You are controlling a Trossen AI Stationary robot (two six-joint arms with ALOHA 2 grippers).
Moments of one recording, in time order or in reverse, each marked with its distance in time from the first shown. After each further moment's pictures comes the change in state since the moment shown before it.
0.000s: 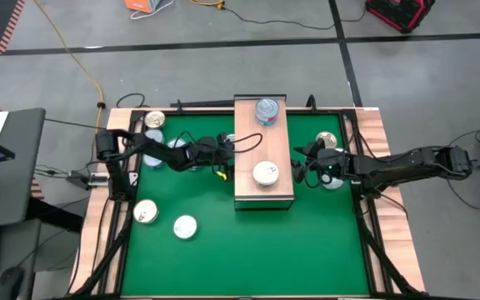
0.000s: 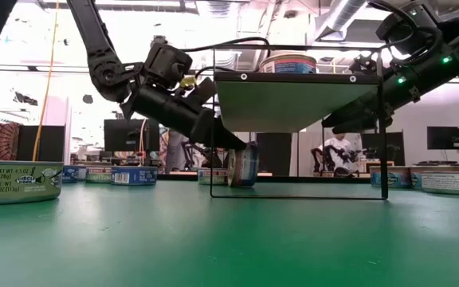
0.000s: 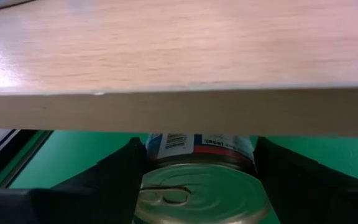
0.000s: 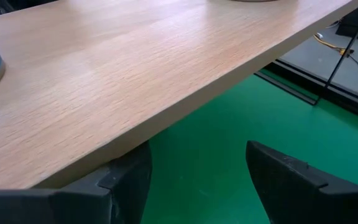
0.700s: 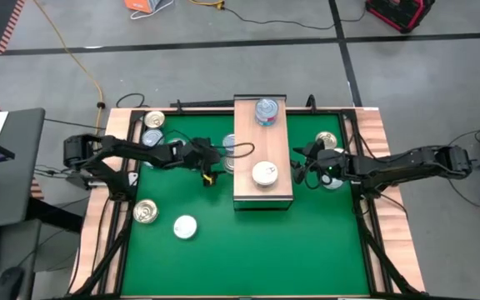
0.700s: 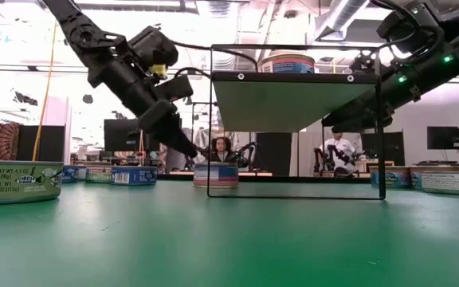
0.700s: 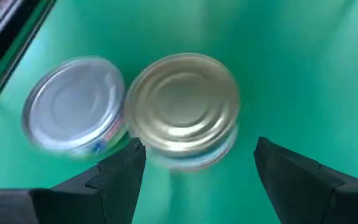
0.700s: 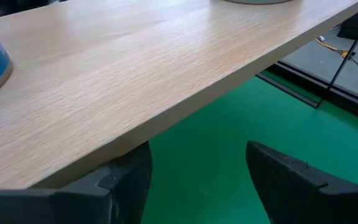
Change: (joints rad) left arm -0.018 -0.316 -0.049 -0.525 -0.047 -0.015; right arm 0.018 0.000 0.000 0.006 0.012 0.000
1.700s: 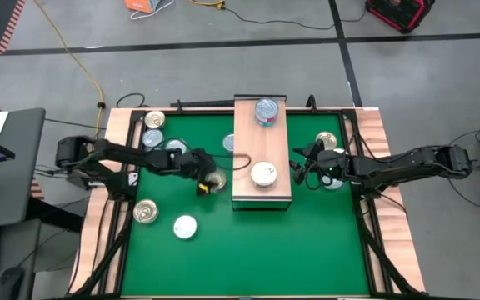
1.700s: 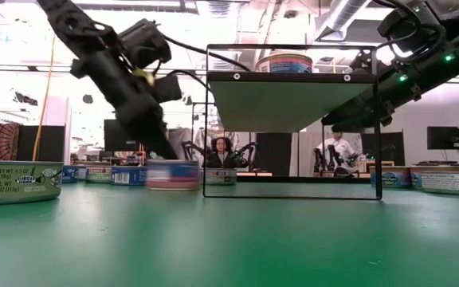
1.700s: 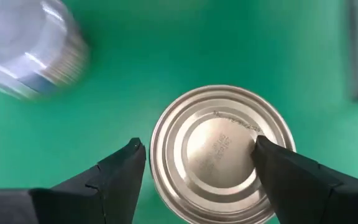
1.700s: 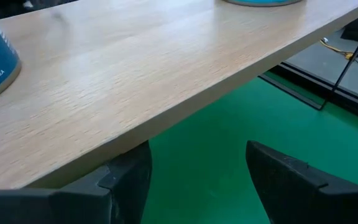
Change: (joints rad) left arm -0.117 -0.060 -0.019 -0.258 0.000 -0.192; right arm 0.014 -0.002 0.001 -0.004 0.001 0.000
